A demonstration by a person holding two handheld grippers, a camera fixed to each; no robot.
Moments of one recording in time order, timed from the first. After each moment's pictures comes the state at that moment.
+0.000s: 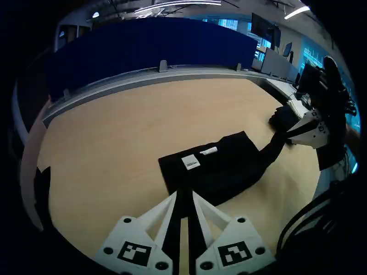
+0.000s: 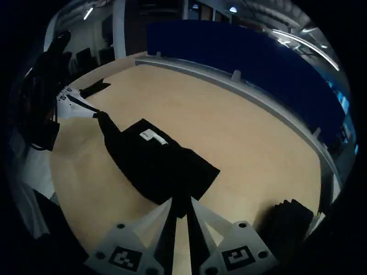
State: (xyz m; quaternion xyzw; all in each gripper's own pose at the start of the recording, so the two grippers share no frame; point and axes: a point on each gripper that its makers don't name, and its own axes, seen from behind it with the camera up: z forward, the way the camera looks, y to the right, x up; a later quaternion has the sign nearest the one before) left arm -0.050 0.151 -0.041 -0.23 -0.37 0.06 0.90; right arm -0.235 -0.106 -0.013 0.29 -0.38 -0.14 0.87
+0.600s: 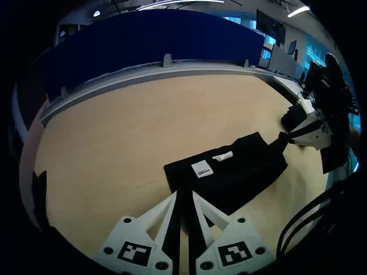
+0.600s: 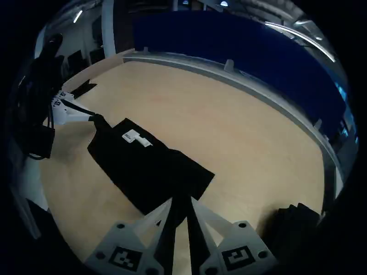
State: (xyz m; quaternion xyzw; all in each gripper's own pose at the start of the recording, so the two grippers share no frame) left arm -0.081 0.155 0.001 -0.22 -0.38 0.07 0.90; right arm -0.266 -0.105 0.022 0.26 -0.40 -0.13 0.87
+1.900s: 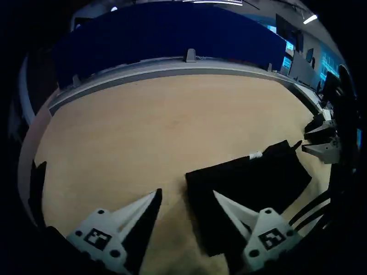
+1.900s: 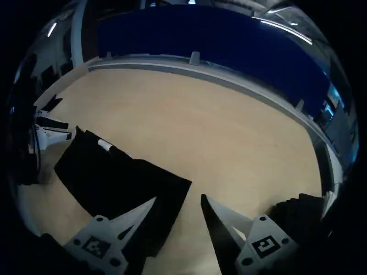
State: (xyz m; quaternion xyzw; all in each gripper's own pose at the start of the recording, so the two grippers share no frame) left arm -0.123 0.136 0.047 -0.15 -0.38 0.05 0.91; right arm -0.297 -0.090 0.076 0.15 -0.39 -0.10 0.90
